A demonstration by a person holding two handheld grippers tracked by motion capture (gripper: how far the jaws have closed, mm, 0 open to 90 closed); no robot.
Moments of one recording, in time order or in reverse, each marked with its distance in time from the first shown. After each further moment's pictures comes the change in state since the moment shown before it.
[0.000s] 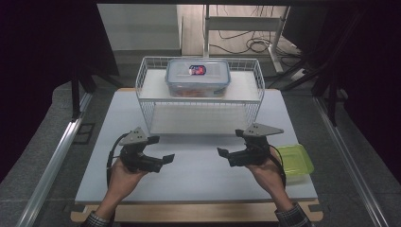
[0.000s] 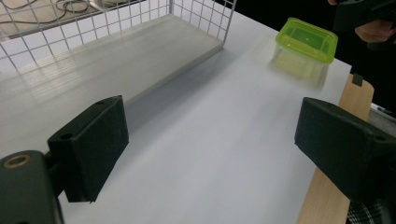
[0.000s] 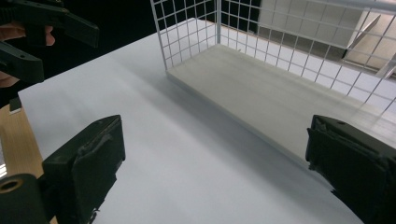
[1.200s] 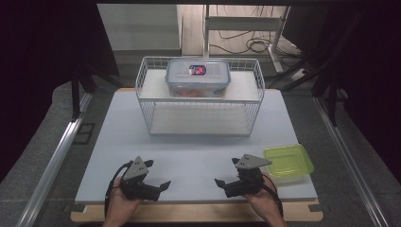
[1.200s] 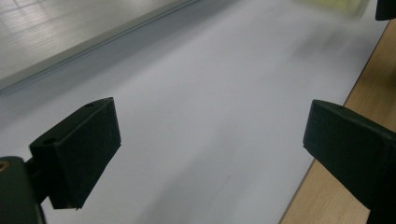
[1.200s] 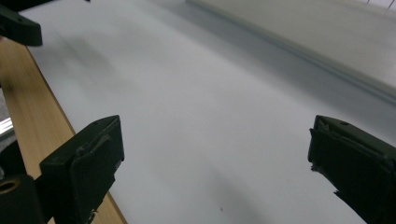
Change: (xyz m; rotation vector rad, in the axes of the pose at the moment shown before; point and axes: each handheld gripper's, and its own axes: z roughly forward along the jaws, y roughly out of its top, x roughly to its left) left arm -0.025 -0.080 0.005 0.087 0.121 0.056; right arm 0.032 -0.080 0.012 0.130 0.009 -0.034
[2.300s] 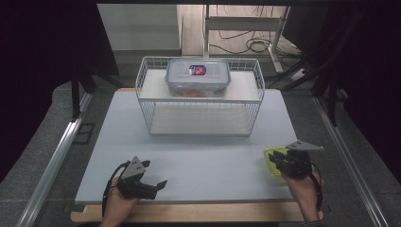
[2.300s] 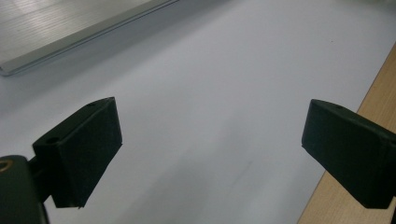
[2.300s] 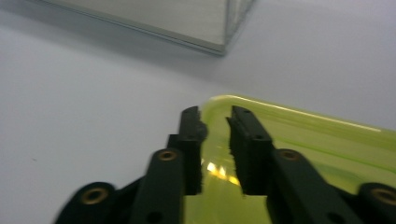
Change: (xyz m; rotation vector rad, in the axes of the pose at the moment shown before) left arm 0.012 -0.009 0.003 0.013 0.008 -0.021; right arm -0.108 -0.024 -0.083 0.074 -0.336 0.242
